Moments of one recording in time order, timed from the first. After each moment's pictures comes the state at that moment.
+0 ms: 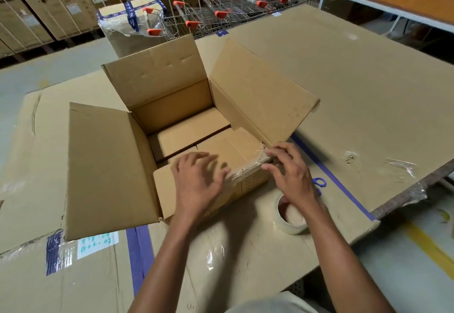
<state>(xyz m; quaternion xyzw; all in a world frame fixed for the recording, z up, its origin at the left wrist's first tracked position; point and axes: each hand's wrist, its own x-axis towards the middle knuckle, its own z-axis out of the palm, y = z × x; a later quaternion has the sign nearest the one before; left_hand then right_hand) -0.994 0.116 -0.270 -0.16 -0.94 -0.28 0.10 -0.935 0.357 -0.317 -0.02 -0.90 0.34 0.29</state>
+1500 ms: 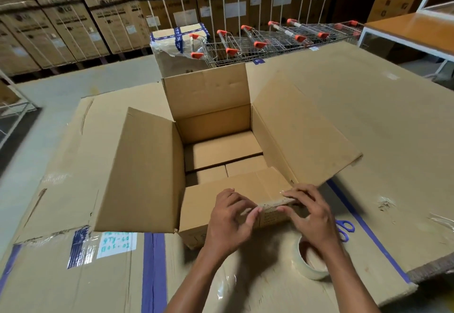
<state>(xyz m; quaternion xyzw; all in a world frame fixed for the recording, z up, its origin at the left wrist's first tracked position) -0.967 0.127 -0.300 -0.25 -0.86 -0.40 0.16 -0.938 0.363 -0.339 0.04 -0.90 0.35 0.27</state>
